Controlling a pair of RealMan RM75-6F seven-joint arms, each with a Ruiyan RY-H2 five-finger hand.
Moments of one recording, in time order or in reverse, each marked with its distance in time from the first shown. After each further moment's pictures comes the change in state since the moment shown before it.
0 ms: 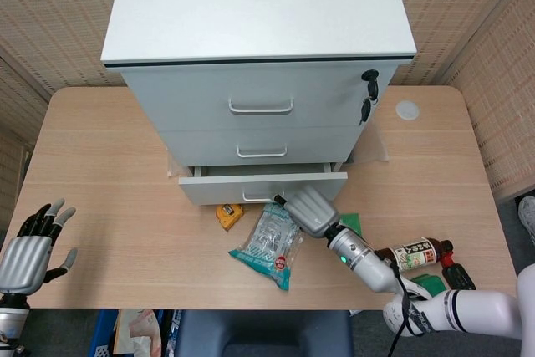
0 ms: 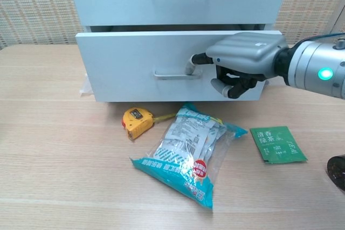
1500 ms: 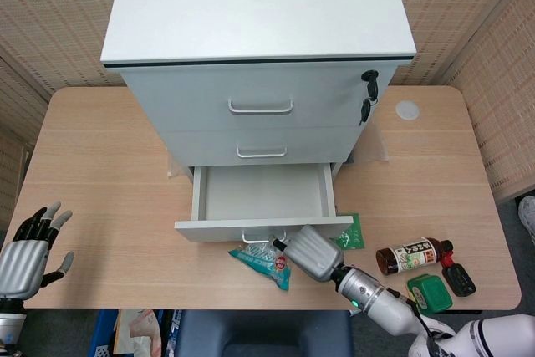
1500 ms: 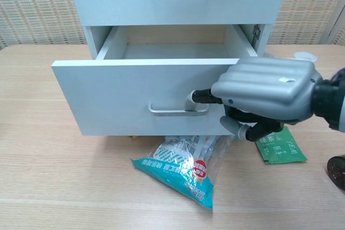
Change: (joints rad) left arm 0.019 0.007 0.011 -0.013 0.004 0.023 0.026; right arm -0.057 0.091 -0.169 -0.250 -0.141 0.053 -0.161
